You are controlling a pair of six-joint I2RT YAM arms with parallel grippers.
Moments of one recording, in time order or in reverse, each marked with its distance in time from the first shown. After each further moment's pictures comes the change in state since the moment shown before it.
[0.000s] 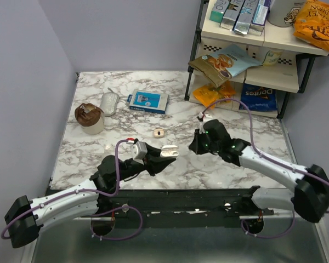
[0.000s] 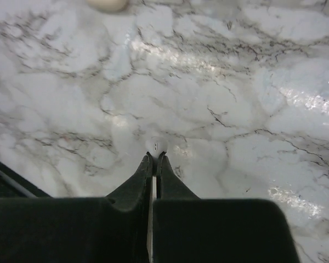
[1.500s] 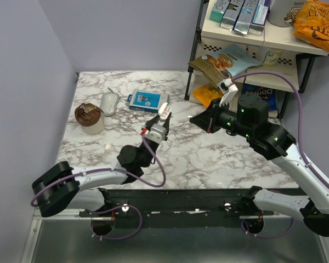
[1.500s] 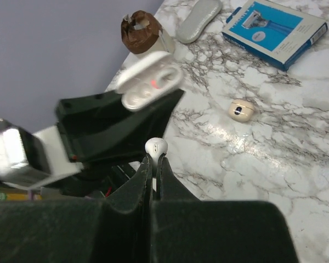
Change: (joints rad) left arm -0.037 0.610 0.214 0.637 -0.742 0.689; right arm 0.000 -0.239 0.566 -0.329 -0.170 0.040
